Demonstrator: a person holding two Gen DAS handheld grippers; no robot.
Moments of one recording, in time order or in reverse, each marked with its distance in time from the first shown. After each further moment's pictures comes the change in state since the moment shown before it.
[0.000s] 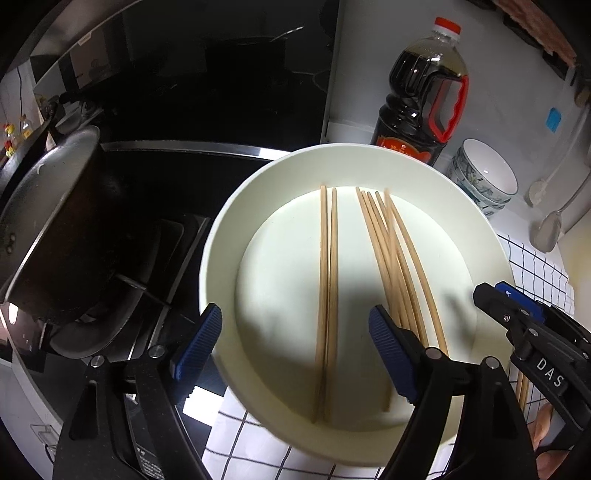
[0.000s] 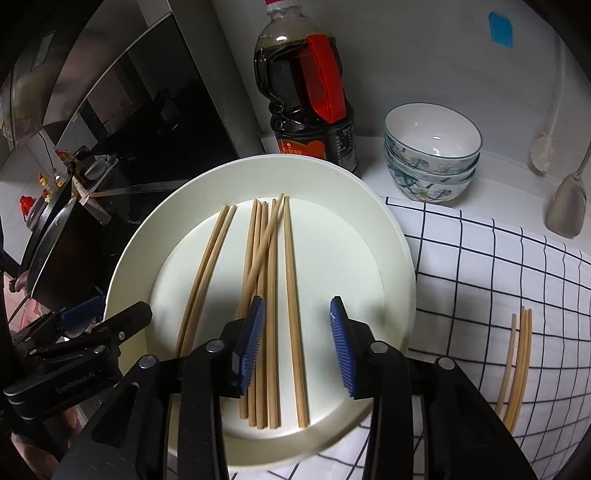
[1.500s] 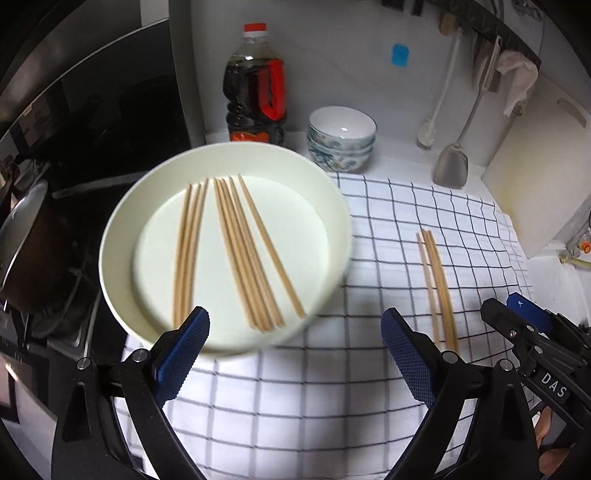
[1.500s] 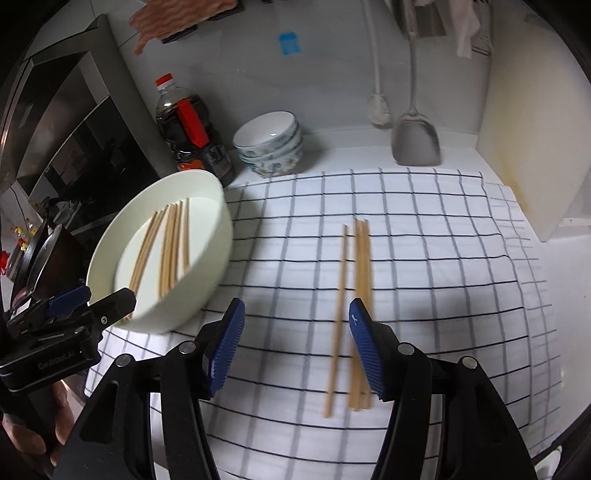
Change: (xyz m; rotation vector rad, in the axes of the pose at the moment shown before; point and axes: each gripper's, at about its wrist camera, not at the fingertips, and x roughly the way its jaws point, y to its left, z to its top) left arm -0.073 -0.134 -0.073 0.210 -0.030 -0.136; right arm -0.141 -0.116 -0.109 0.197 -0.094 -0.144
